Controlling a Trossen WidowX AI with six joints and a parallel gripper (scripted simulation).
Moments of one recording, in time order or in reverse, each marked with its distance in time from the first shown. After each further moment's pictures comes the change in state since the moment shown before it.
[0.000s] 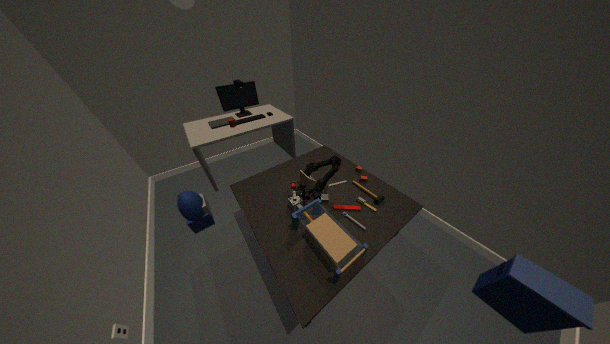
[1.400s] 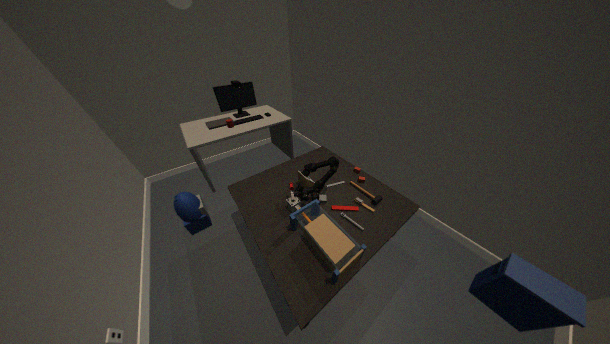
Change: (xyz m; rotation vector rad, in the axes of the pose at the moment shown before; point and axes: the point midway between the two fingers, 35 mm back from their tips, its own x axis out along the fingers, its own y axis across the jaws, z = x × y) arm 0.000 0.001 0.000 -0.006 0.004 -0.012
